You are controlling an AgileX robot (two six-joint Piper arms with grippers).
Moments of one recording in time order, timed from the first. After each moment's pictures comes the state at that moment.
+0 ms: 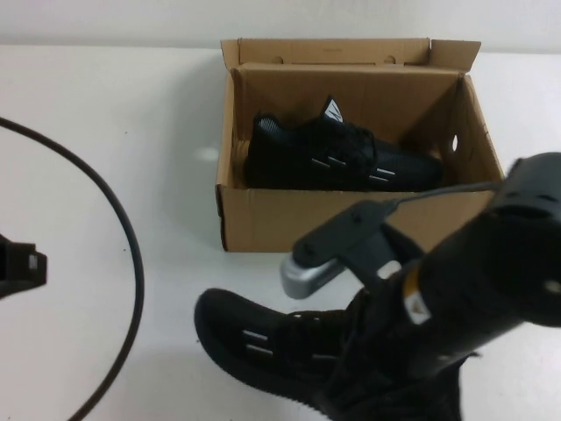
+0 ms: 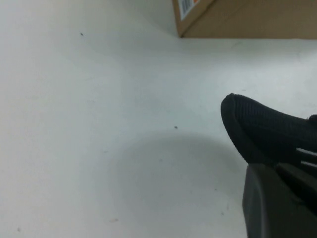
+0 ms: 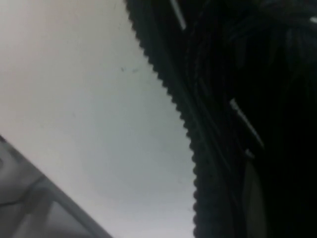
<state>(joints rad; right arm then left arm) 0.92 1.41 -1.15 0.09 1.03 0.21 -0.18 0.89 -0.97 -0.34 1.10 0.04</state>
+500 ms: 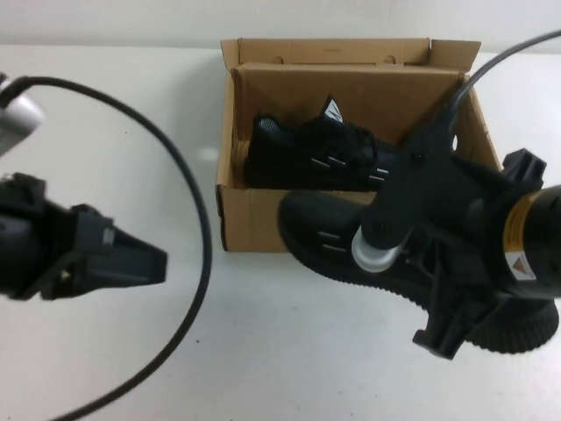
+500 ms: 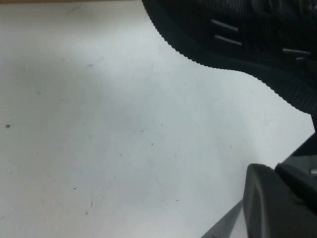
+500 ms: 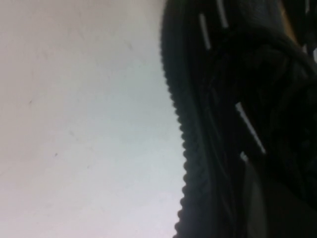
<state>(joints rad) 0.93 1.24 -1.14 -0.37 1.01 -0.01 -0.18 1.04 -0.97 -0.81 1.17 0.32</state>
